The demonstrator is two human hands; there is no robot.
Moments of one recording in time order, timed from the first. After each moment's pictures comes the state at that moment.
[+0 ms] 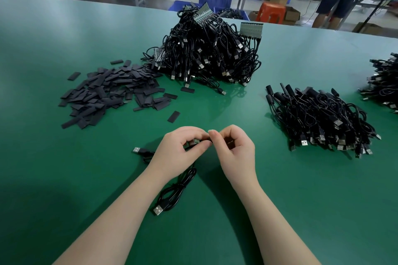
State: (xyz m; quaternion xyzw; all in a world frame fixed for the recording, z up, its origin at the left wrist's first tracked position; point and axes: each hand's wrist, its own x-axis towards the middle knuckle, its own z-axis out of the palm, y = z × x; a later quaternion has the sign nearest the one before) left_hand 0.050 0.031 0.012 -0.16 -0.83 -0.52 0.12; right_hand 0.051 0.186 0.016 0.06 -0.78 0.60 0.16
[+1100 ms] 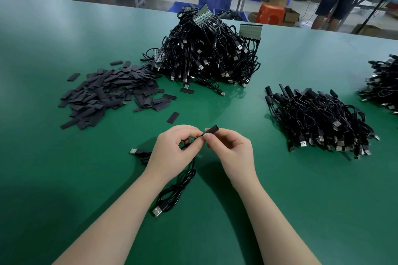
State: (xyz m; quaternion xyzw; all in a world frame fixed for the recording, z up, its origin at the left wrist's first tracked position) left_hand 0.052 0.033 0.014 -0.13 -0.82 -0.52 0.20; right_hand 0.053 0.185 0.028 0.04 -0.70 0.71 0.04
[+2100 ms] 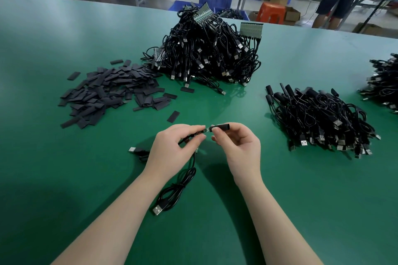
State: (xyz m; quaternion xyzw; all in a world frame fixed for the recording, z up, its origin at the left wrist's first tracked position) left_hand 0.052 0.030 0.013 -0.11 -0.83 -0.50 0.22; right_hand 0.051 0.189 0.029 0.02 -0.66 0.74 0.10
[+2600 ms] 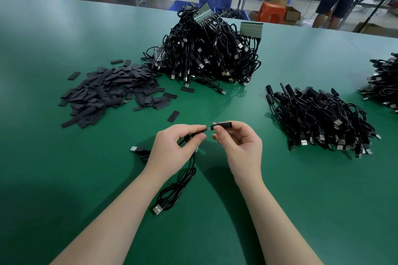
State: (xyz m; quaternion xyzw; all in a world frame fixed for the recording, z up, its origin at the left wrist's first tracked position) left_hand 0.052 0.031 0.014 -0.12 -0.81 -0.54 0.19; right_hand 0.051 0.190 0.029 0.03 -0.65 0.75 0.11
